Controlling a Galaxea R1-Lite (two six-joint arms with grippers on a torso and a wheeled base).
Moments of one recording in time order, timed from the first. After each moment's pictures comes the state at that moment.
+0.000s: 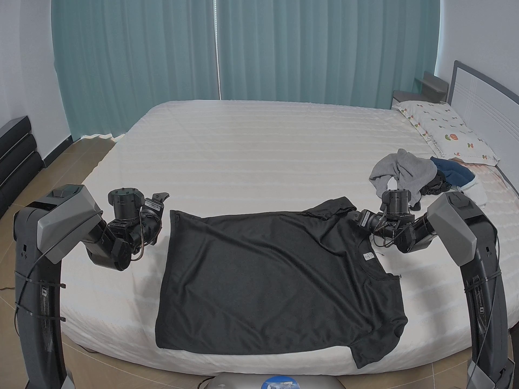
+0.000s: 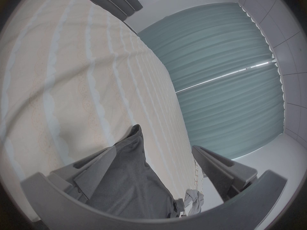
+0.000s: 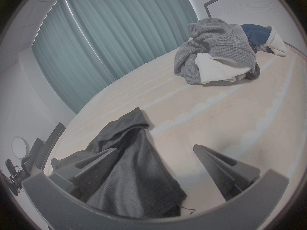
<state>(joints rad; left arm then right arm) -0.07 2.45 -1.17 -0.95 -0.02 -1.25 0.10 2.70 -1.64 -0.59 0.06 0.48</state>
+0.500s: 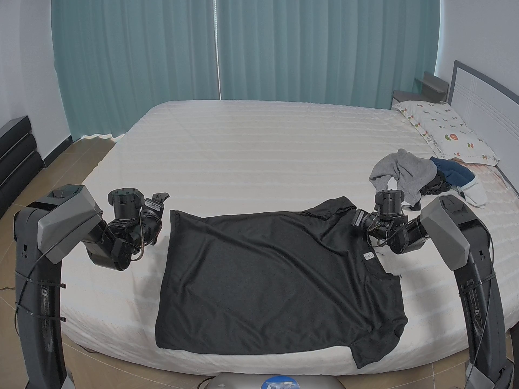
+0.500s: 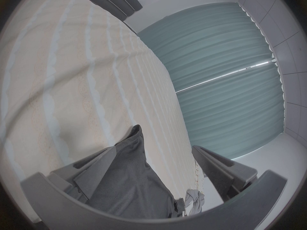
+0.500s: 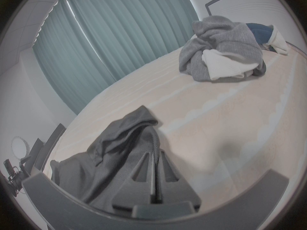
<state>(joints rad) -0.07 2.45 -1.17 -0.95 -0.02 -1.24 0.12 2.75 -1.71 -0.59 0.02 0.49</state>
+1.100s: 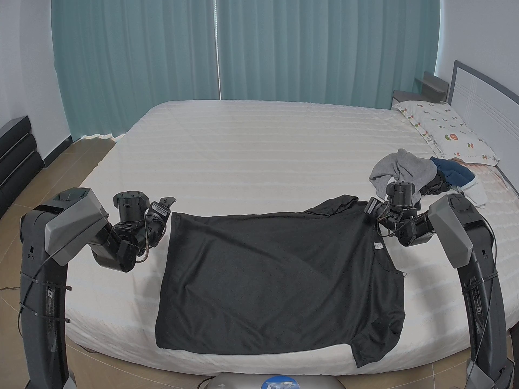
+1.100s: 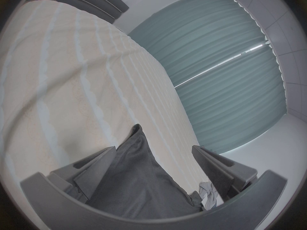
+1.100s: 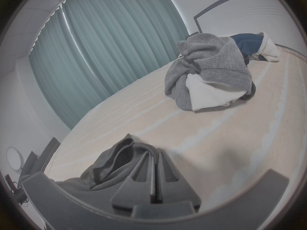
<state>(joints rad) -0.08 2.49 -1.21 -0.94 -0.02 -1.10 0.05 2.77 -1.81 -0.60 -0.04 0.52</state>
